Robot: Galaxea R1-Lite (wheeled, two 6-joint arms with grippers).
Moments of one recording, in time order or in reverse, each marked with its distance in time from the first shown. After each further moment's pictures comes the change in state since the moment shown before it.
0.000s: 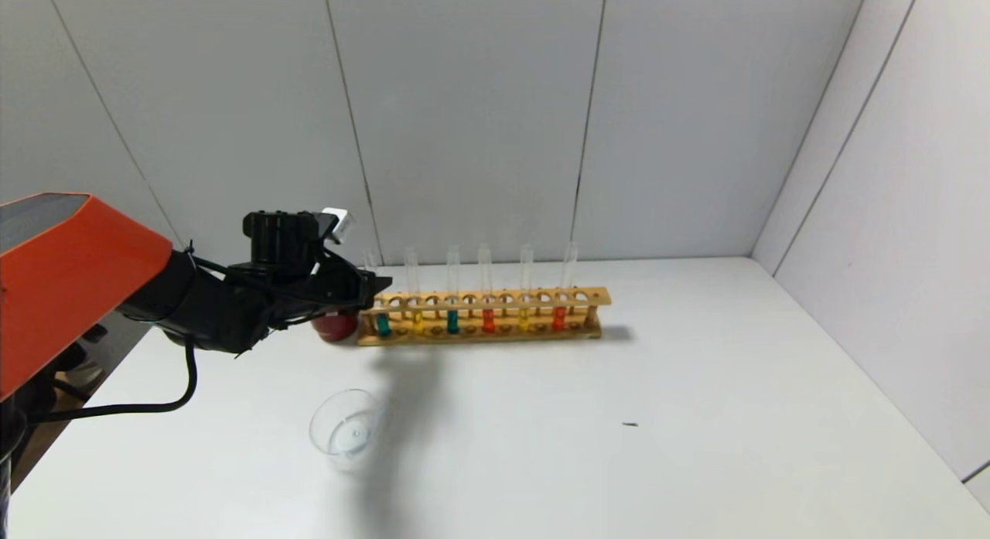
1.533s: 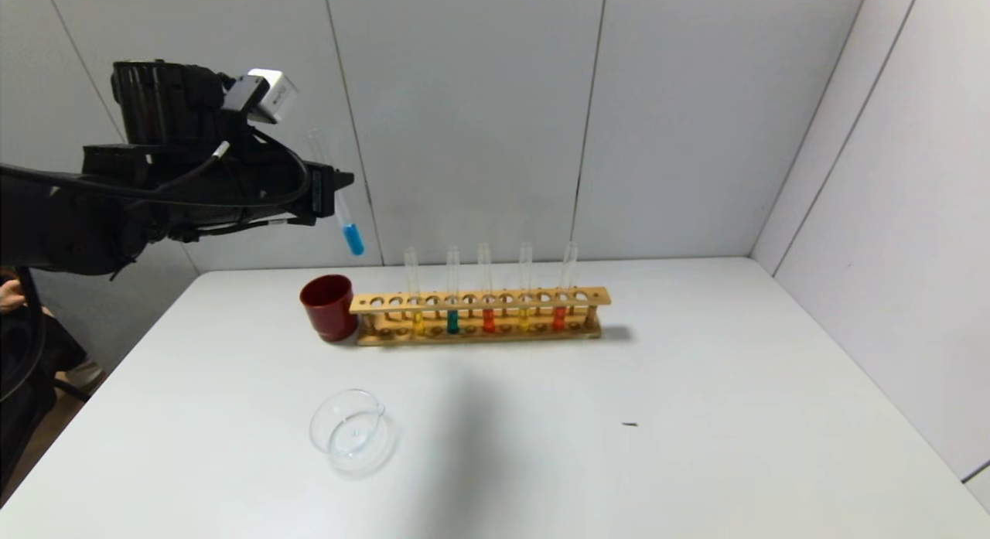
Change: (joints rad) left arm -0.022 -0.381 -0.137 0.306 0.012 0.044; right arm -0.001 0.000 0.000 0.000 0.000 0.000
